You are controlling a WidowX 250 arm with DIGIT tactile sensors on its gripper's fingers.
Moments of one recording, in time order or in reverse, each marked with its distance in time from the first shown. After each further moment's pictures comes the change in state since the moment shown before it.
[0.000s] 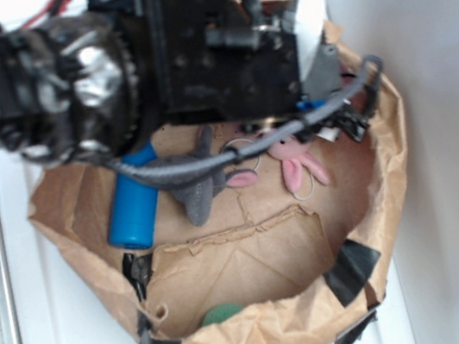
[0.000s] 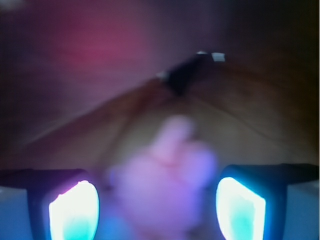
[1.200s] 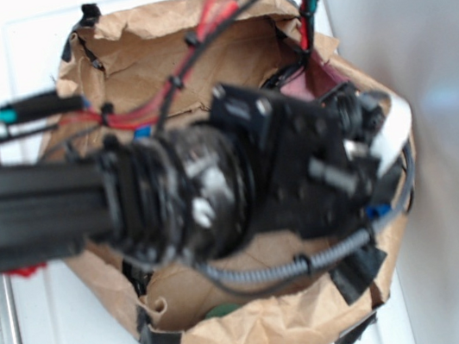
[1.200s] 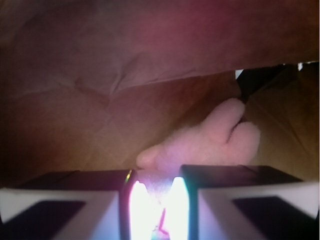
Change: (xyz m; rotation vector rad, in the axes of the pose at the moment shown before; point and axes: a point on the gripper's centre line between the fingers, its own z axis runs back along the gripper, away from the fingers) arm -0.034 -0.036 -0.010 0.105 -0.066 -0.258
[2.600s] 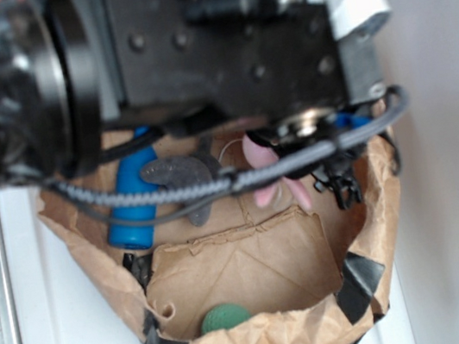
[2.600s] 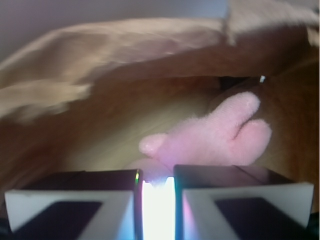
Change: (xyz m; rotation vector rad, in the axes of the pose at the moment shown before) arm 0.022 0.041 0.066 -0.193 0.236 -0.124
